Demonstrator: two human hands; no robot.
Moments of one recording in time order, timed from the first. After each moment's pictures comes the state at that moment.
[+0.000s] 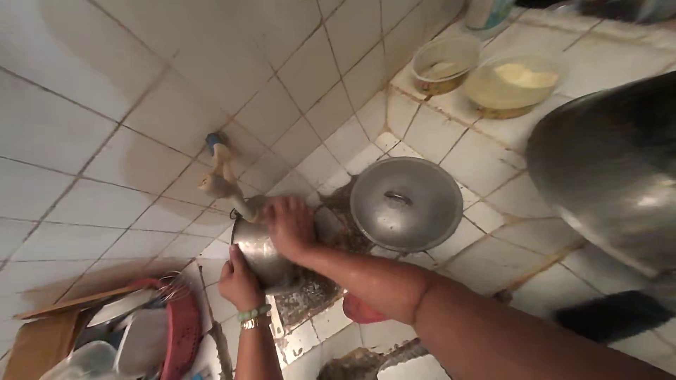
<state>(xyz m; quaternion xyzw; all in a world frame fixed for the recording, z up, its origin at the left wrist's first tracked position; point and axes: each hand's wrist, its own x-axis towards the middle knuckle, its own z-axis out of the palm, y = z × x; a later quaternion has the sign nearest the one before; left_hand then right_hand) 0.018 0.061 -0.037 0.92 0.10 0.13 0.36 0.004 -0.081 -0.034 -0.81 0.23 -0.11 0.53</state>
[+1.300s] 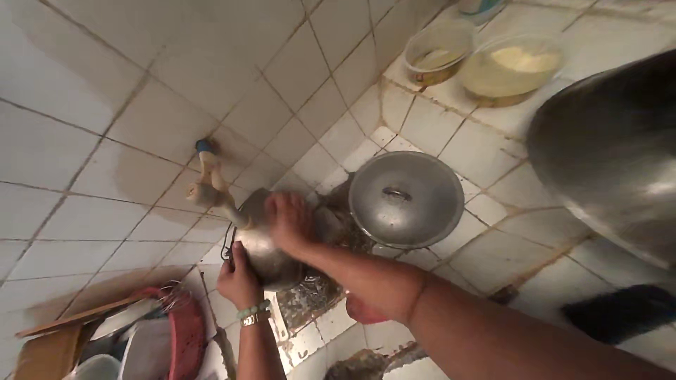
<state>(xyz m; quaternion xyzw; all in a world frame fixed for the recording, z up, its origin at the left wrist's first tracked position) 0.029 0.055 -0.039 0.91 0.06 0.13 0.39 0.004 -0.096 -0.033 -0.76 0.23 -0.09 0.60</state>
